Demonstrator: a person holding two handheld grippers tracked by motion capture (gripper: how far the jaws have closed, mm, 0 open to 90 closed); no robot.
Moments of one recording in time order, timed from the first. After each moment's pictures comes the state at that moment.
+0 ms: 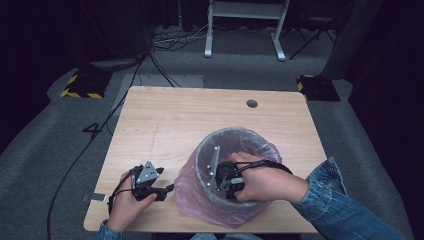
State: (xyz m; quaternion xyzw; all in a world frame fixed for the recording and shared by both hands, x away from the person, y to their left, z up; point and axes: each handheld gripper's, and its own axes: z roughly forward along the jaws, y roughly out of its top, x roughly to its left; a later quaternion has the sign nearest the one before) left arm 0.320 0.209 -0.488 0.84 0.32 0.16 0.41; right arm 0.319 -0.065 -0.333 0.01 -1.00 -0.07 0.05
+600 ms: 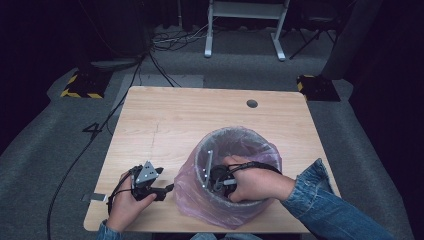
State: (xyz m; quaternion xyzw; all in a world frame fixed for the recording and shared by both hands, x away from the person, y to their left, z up) left arm 0.319 0.211 -0.488 0.84 0.33 0.16 0.41; right arm 0.330 -0.056 -0.367 0.00 -1.00 -0.06 0.07
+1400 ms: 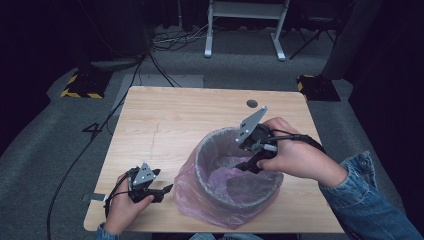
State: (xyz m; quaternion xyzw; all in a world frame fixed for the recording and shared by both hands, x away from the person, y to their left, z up) left arm 0.313 0.218 -0.489 0.83 0.34 0.16 0.40; right arm 0.356 -0.126 -0.265 -0.10 -0.97 -0.21 -0.07
